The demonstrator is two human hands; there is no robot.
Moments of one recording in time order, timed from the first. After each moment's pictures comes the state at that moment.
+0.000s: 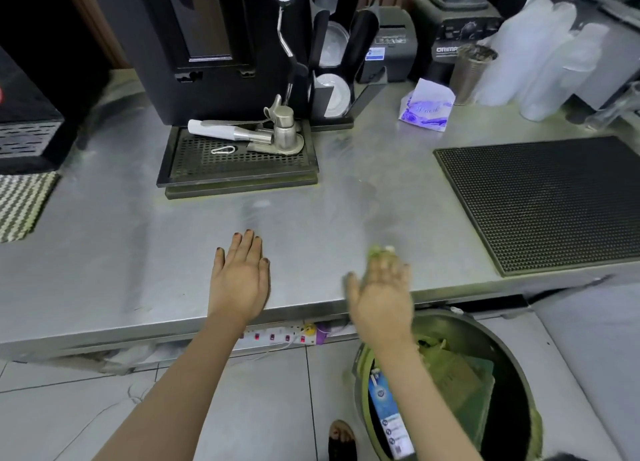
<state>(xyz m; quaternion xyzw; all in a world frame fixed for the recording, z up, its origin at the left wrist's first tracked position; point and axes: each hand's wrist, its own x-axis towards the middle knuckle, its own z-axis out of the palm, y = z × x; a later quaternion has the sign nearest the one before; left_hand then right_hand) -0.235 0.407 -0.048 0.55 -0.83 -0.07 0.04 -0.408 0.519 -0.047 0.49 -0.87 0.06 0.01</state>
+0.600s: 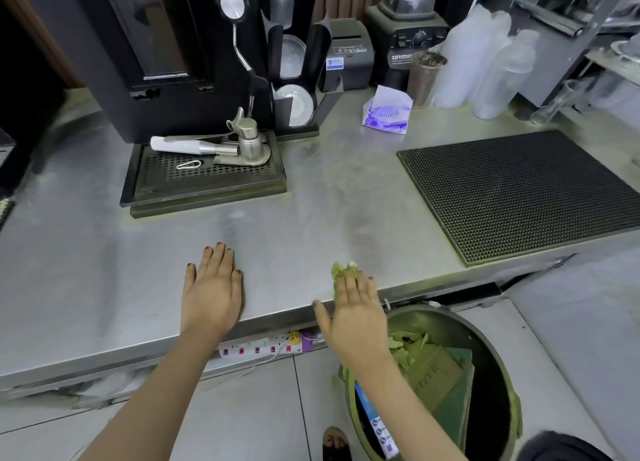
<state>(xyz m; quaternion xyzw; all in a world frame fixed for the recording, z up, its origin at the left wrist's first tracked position) -0.236 0.407 -0.045 0.55 -0.83 -0.07 0.05 -0.405 0.543 -0.046 0.53 -0.85 0.04 -0.03</state>
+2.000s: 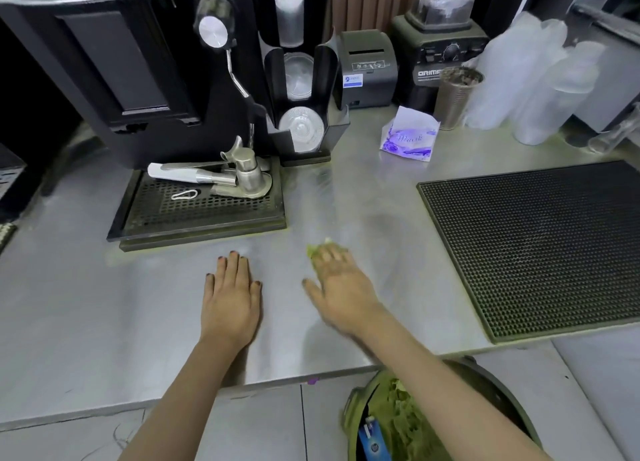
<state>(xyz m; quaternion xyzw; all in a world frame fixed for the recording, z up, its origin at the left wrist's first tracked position) -0.306 0.363 -0.053 0.58 -0.81 -0.09 0.05 -0.492 0.418 -0.052 0.67 -0.72 0.12 -0.10</state>
